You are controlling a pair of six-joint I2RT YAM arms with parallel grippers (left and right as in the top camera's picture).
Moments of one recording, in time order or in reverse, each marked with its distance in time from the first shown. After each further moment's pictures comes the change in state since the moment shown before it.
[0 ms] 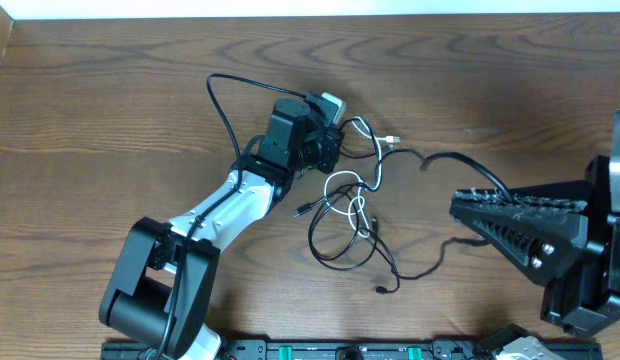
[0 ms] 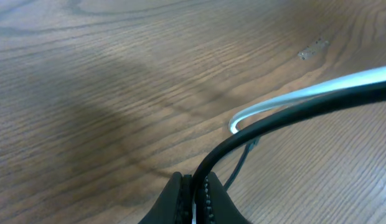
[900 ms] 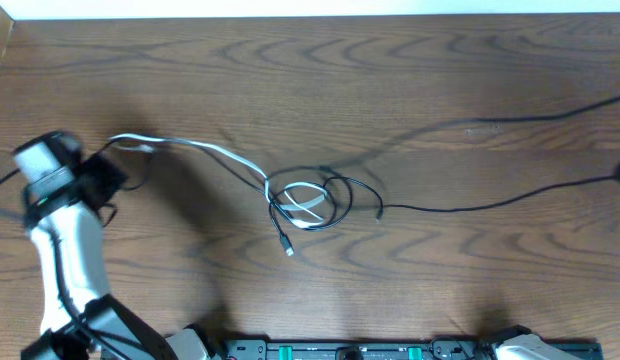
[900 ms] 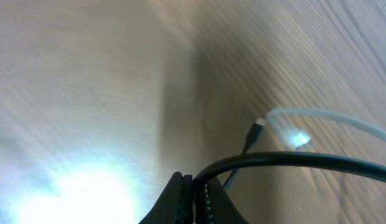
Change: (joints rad) left arm 1.056 -0.298 0.003 -0.586 -0.191 -0.266; right arm -0.170 0.102 -0.007 -0.441 1.613 0.361
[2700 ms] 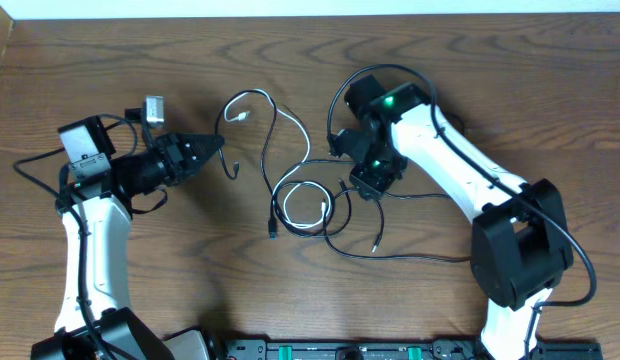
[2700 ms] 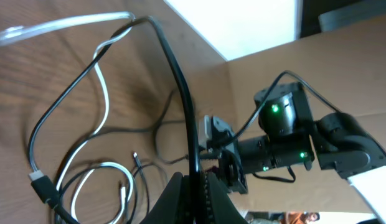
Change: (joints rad) left arm -0.248 -0.023 0.000 -0.048 1.102 0.063; right arm 0.216 0.665 -0.737 0.492 -1.052 -0.930
